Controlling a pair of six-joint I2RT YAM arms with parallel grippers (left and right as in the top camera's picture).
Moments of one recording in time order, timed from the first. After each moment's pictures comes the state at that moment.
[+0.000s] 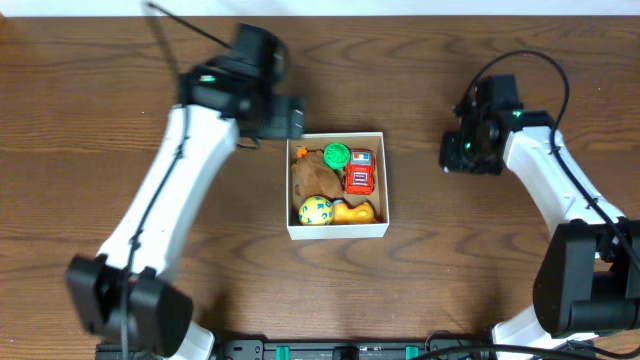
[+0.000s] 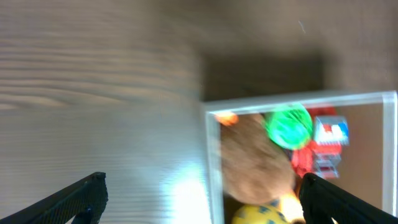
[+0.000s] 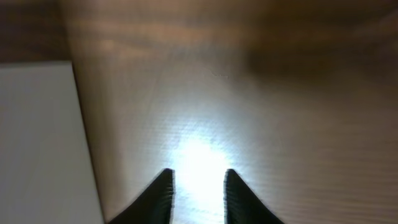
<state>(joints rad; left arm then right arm) -0.29 1.71 1.65 -1.11 0.01 -0.27 0.06 1.75 1.24 -0.80 -0.17 0.17</state>
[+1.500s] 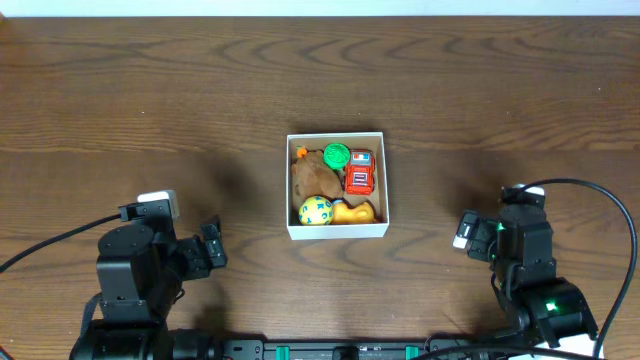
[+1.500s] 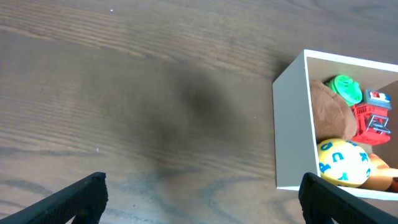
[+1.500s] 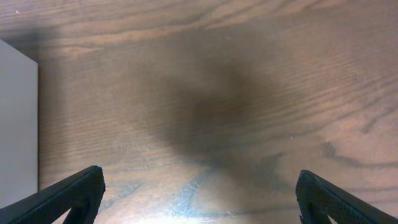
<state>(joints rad) -0.01 0.54 0.79 -0.97 0.03 -0.19 0.19 0.68 0.53 -0.69 0.26 0.35</state>
